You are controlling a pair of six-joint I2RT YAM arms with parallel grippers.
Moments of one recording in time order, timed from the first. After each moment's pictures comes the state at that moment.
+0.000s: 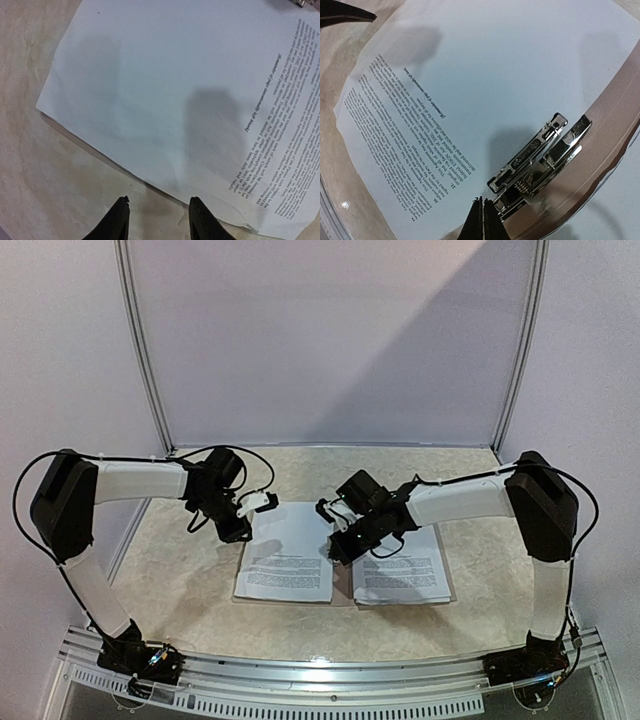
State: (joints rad) left arm -0.49 1.74 1.10 -0.54 0.08 0.64; right arm 0.89 2.02 1.35 -0.33 -0.18 0.26
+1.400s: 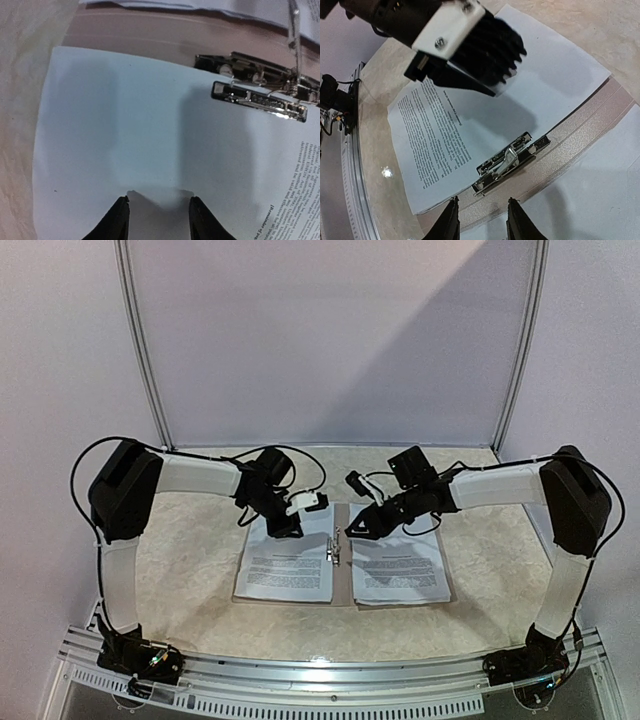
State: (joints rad) left arm -0.63 2.08 1.41 -0.42 0.21 0.71; right arm 0.66 1.87 1.18 -0.16 -0.56 0.06
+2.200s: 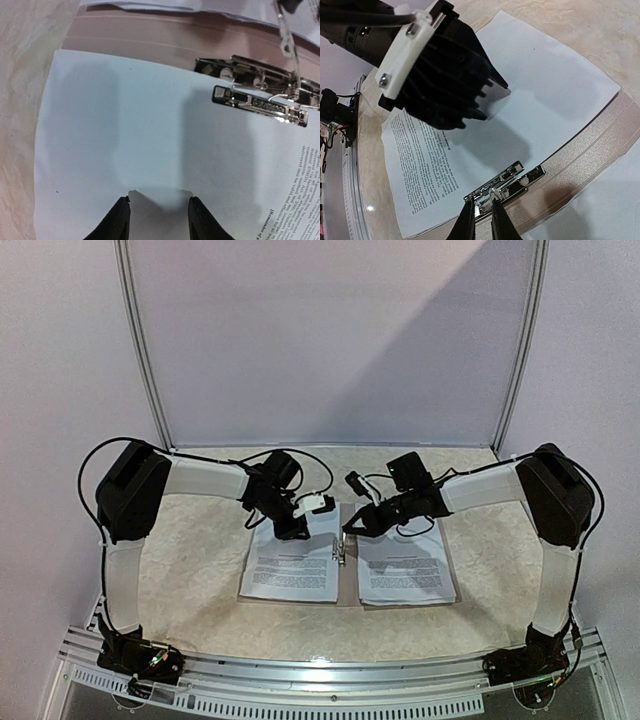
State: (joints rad) left arm -0.66 2.13 1.43 -0.39 0.20 0.68; right arm 0.63 1.98 1.19 0.01 -0.64 0.12
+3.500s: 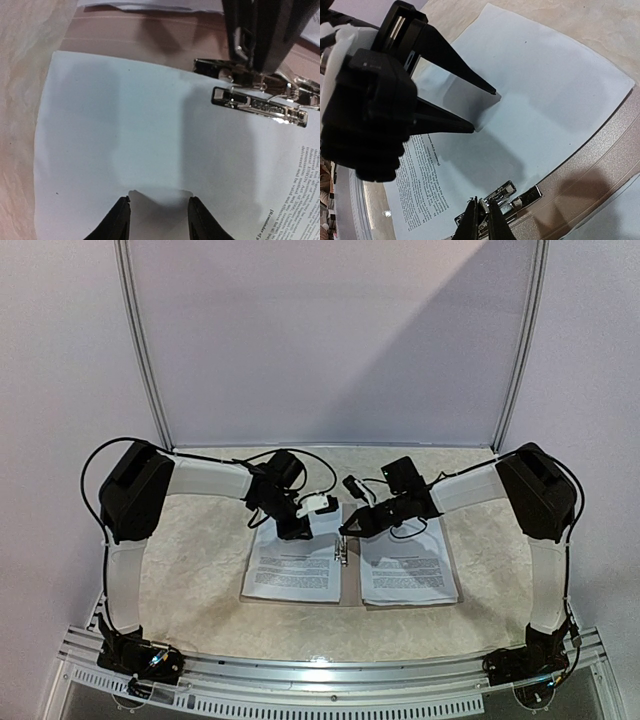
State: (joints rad) left arm -0.67 2.15 1.46 -0.41 0.20 0.69; right arm 0.62 2.11 1.26 0.04 -0.66 0.20
